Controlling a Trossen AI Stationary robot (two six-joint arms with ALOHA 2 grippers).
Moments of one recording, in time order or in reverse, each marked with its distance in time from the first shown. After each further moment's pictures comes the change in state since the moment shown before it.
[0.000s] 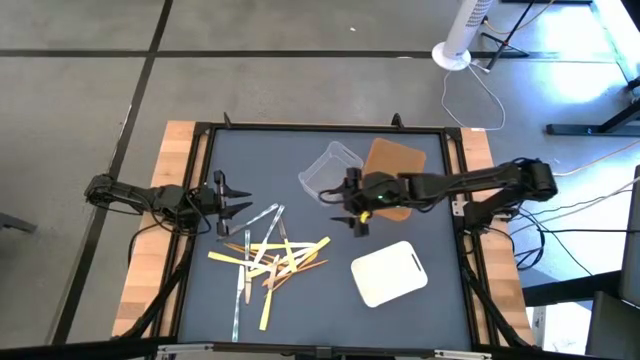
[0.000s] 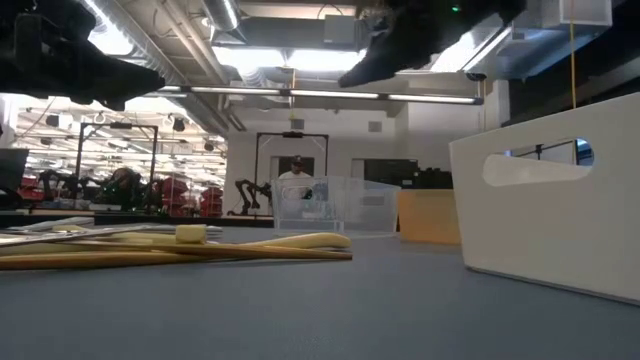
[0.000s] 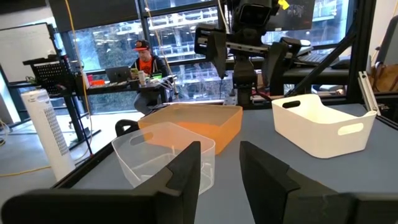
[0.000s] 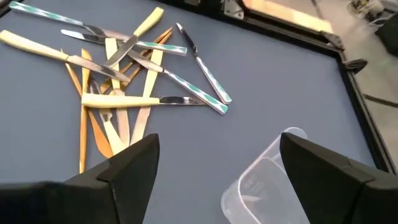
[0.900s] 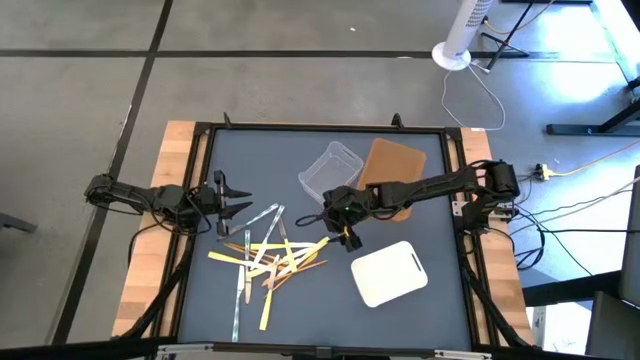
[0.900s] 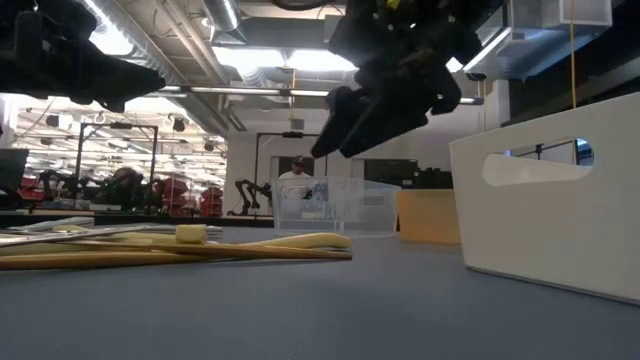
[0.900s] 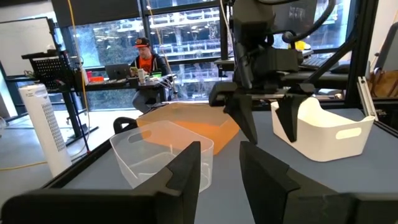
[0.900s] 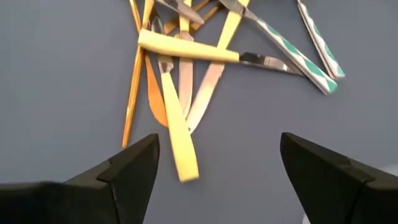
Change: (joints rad) left arm 0.000 0.000 0.000 0.000 -0.003 -0.032; right arm 0.001 0.288 0.095 -0.039 -0.246 -0.117
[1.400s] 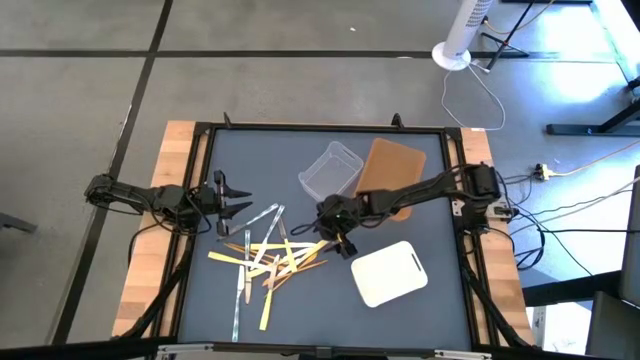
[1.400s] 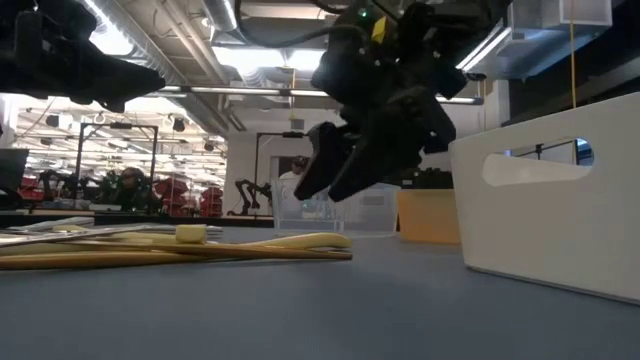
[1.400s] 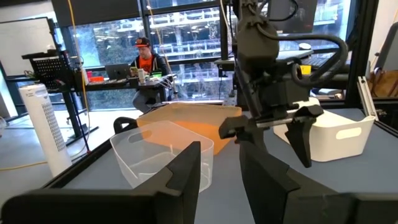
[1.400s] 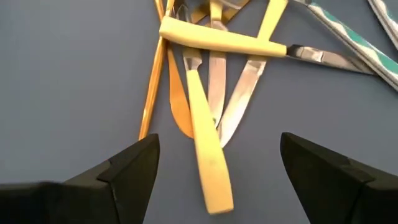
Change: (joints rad) left arm 0.000 0.000 0.000 0.000 0.000 0.000; right arm 0.014 0.137 -0.001 0.111 -0.094 0.016
